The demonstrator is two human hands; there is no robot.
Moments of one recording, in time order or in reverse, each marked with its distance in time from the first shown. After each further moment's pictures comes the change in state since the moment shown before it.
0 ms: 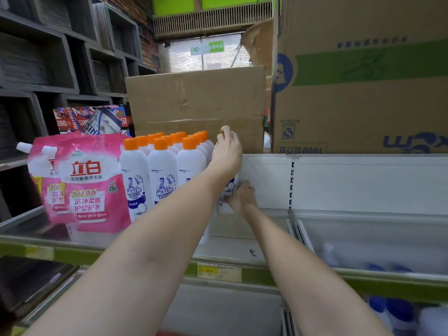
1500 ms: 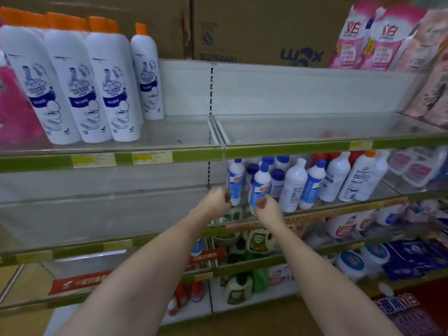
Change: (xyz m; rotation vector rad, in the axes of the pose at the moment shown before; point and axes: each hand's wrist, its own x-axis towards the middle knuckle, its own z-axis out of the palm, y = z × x) left_hand -0.333 0.143 0.109 -0.812 -0.779 0.146; right_hand -0.301 0.278 -0.113 -0.200 0.241 0.415
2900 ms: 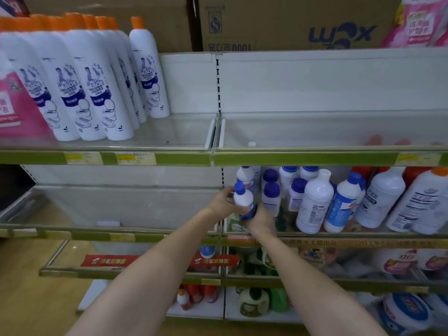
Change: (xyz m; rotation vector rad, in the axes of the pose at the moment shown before) left_hand 0.063 0.018 0.046 -0.558 0.109 -0.266; right_hand 0.080 0.022 0.040 -0.014 -0.227 -0.091
